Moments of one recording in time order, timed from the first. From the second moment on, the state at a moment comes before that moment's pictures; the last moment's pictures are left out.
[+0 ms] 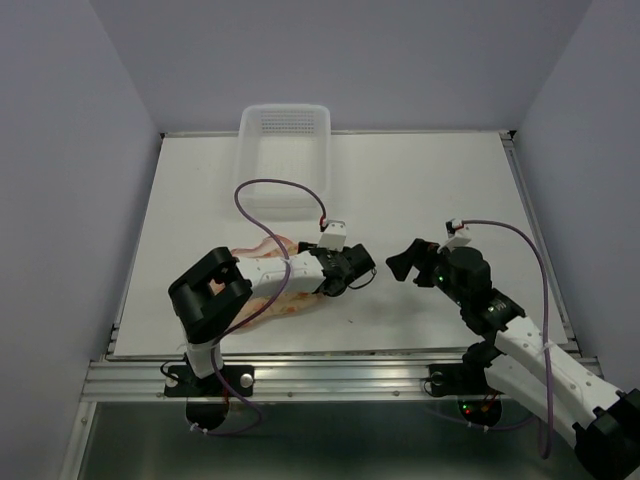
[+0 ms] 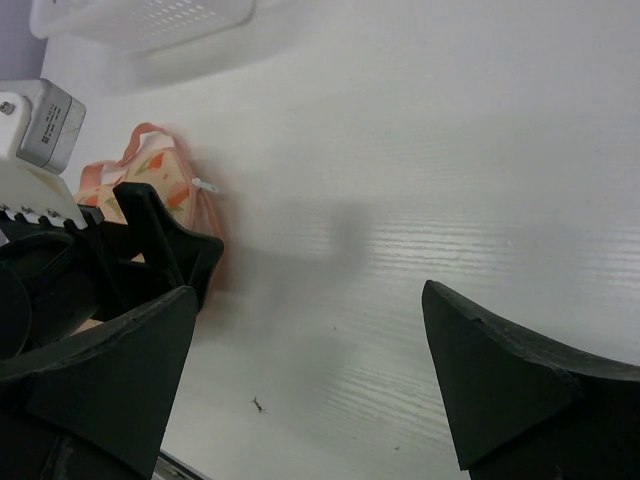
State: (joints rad) left arm -1.05 1.77 1.10 -0.61 -0.76 -0.85; right arm 0.52 0.71 0.39 -0.05 0.05 0.65
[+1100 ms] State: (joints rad) left arm -1.09 1.28 0.67 -0.12 -0.49 -0.45; right arm 0.52 0.97 0.38 0.21 -0.38 0.48
